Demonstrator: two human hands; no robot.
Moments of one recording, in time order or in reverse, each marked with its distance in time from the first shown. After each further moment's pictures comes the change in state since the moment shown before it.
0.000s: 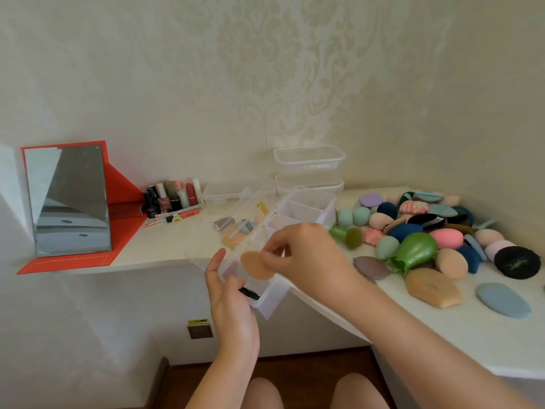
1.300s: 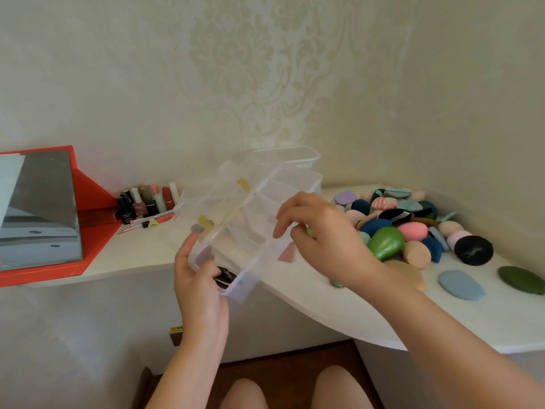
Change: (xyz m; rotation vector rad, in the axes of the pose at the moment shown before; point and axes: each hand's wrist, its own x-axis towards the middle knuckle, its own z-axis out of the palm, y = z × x) left_hand 0.007 0.023 0.006 -0.058 -0.089 0.054; right_hand -0.011 0.035 -0.036 -0.006 0.260 -0.247
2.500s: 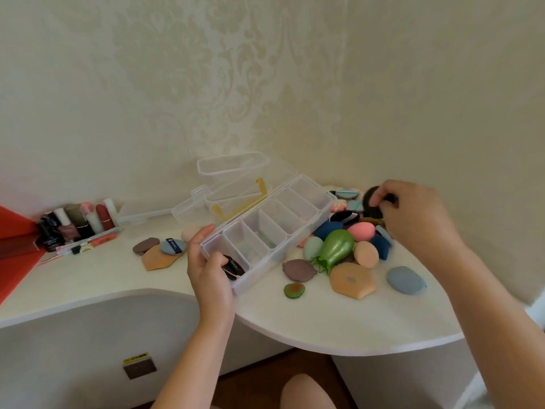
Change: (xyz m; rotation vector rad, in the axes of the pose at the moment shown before) left_hand 0.011 -0.059 0.074 0.137 -0.198 0.098; right_hand -0.034 0.082 -0.124 -0.393 0.262 0.698
